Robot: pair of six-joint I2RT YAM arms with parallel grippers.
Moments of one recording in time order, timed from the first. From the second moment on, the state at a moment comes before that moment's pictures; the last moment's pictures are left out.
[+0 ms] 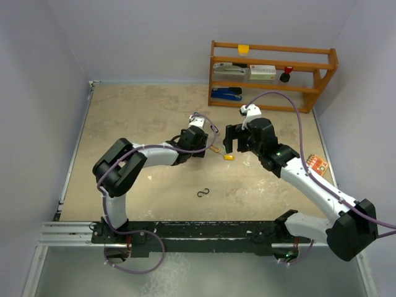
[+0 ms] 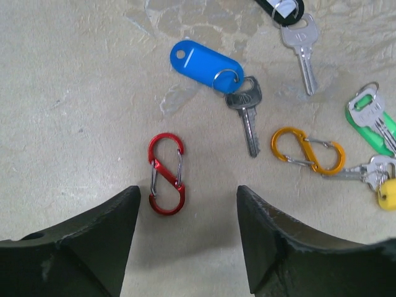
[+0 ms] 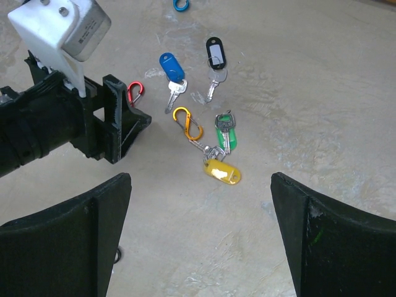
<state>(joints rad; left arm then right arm) -0.73 1.88 1.04 0.09 -0.30 -0.38 0.53 1.15 0.88 -0.26 0.12 0.22</state>
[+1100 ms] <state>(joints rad) -0.74 1.96 1.13 0.06 -0.45 -0.39 0.53 1.14 0.88 -0.28 0.14 0.21</state>
